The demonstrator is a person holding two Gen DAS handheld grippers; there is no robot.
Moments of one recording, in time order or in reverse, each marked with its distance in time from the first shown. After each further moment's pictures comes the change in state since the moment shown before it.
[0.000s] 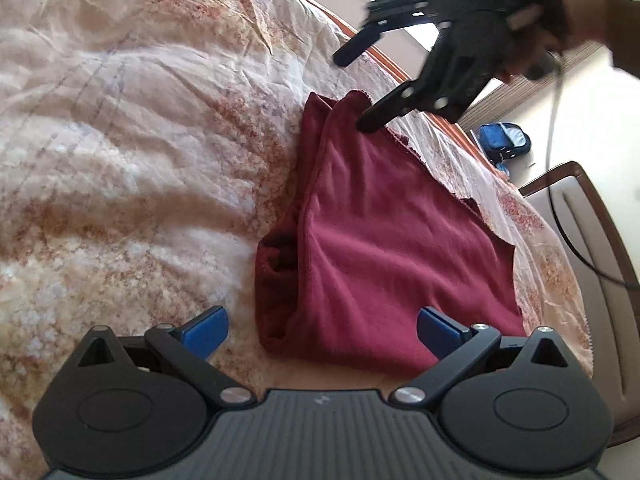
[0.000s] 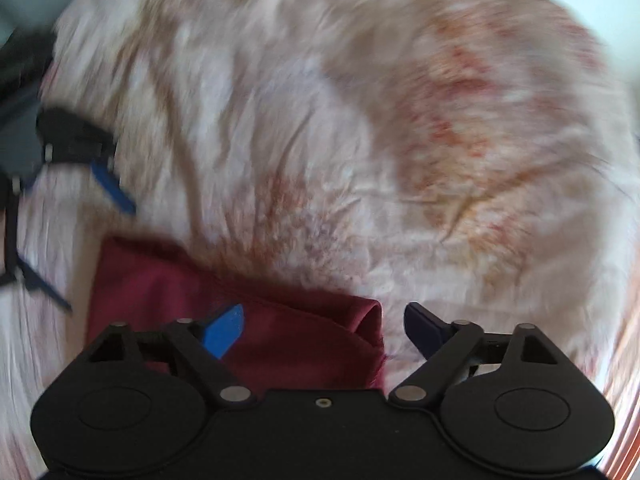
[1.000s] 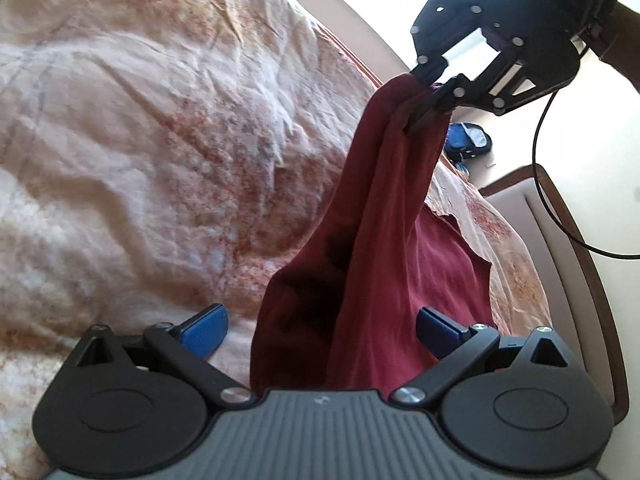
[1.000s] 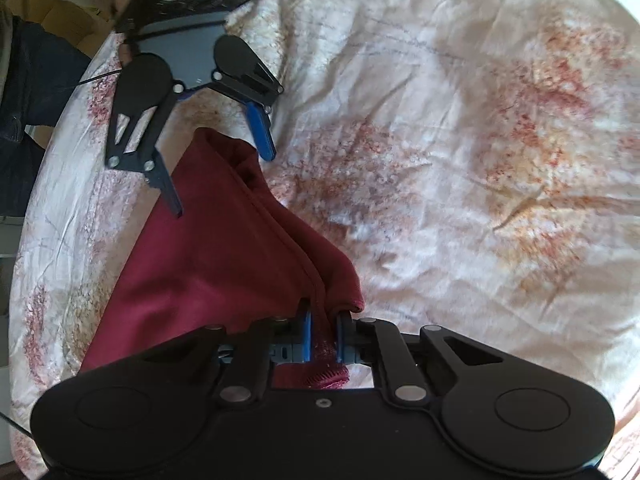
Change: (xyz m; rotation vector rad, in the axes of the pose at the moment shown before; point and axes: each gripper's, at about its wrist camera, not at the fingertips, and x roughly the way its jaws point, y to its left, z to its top) left arm 0.040 0.024 0.034 0.015 0.018 -0.156; right arm -0.040 -0.017 -0.023 -0.298 0.066 0.220
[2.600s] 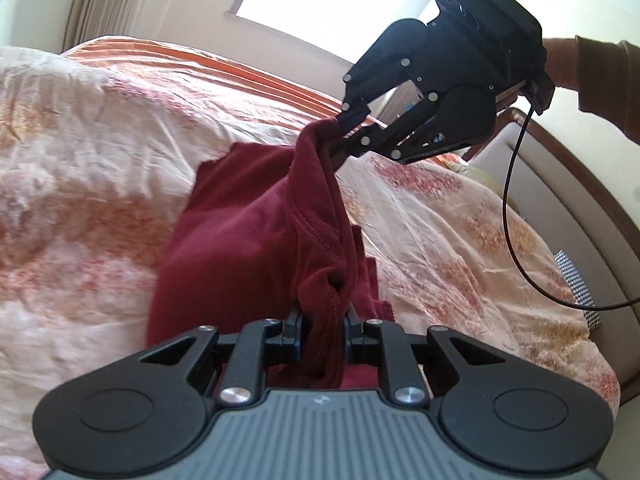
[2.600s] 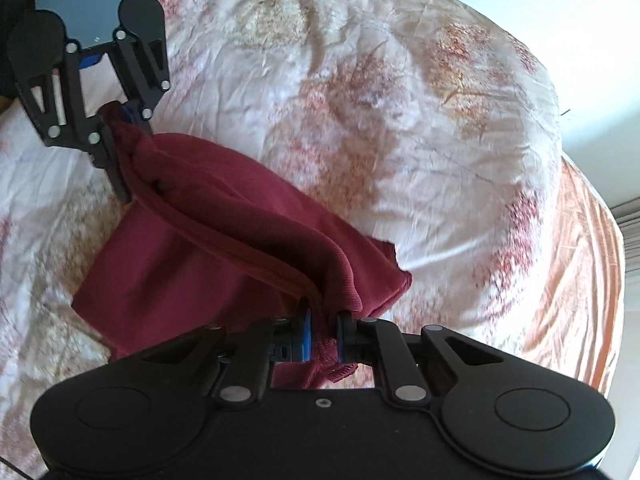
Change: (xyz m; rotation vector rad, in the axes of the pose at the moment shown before) left arm 0.065 -0.290 -0.087 0.298 -0.080 0.146; right arm -0.024 0.229 -0.200 0.138 -0.169 -0.477
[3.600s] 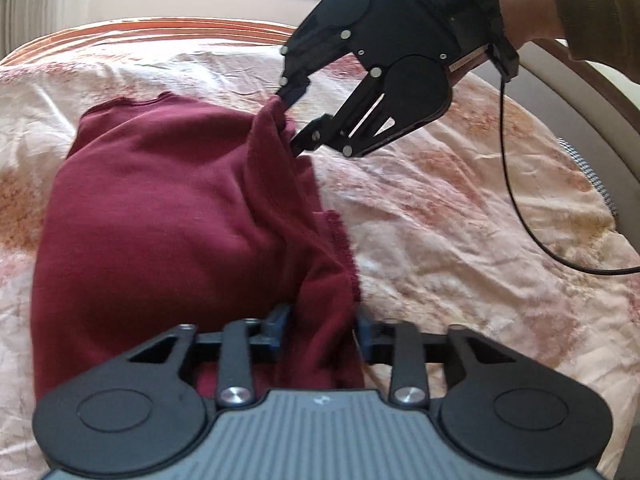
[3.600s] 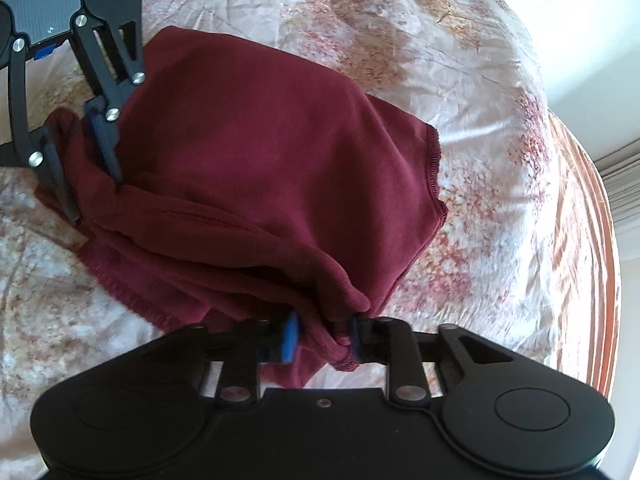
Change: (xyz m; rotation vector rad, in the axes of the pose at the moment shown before) left arm 0.105 -0.072 -0.046 0.229 0.209 -0.006; right arm 0.063 0.082 -0.119 0.104 -0.016 -0.099
